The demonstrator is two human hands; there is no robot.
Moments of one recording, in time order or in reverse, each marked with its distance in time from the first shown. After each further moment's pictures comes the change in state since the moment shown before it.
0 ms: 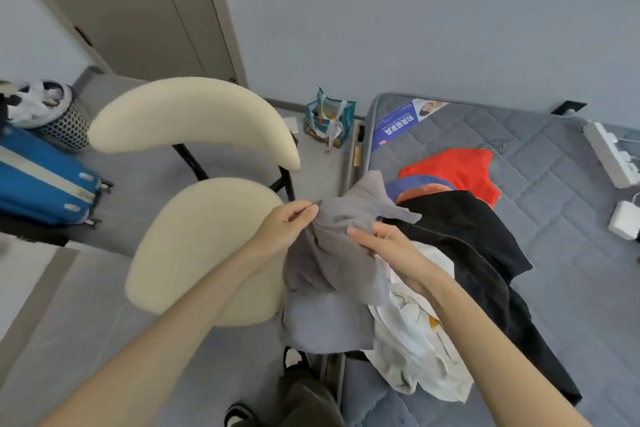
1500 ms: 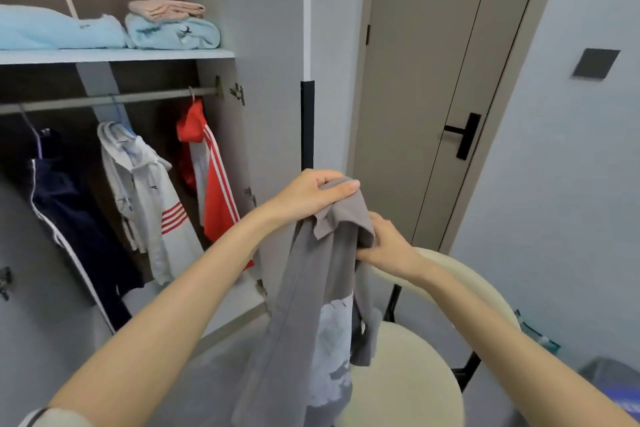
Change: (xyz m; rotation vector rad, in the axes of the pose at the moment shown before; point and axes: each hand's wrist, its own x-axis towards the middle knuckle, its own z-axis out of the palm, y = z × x) left_hand -0.383 0.145 -0.322 0.197 0.681 0.368; right_hand -0.108 -0.243 0.410 -0.870 -0.392 -0.974
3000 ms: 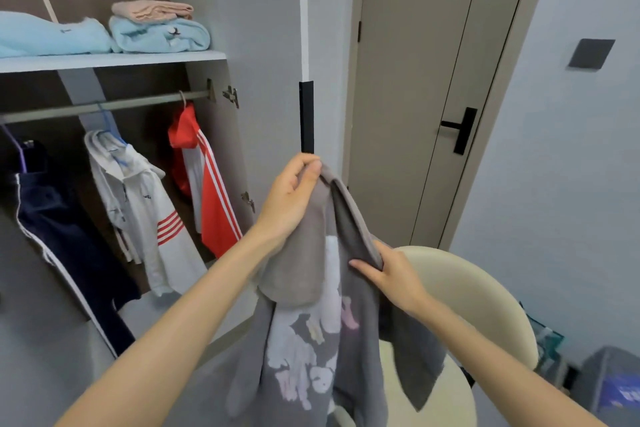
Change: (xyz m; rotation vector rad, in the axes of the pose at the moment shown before) left_hand 0.005 -0.037 -0.012 -0.220 0.397 0.212; right_hand 0.004 0.057 0.047 0.034 0.167 -0.114
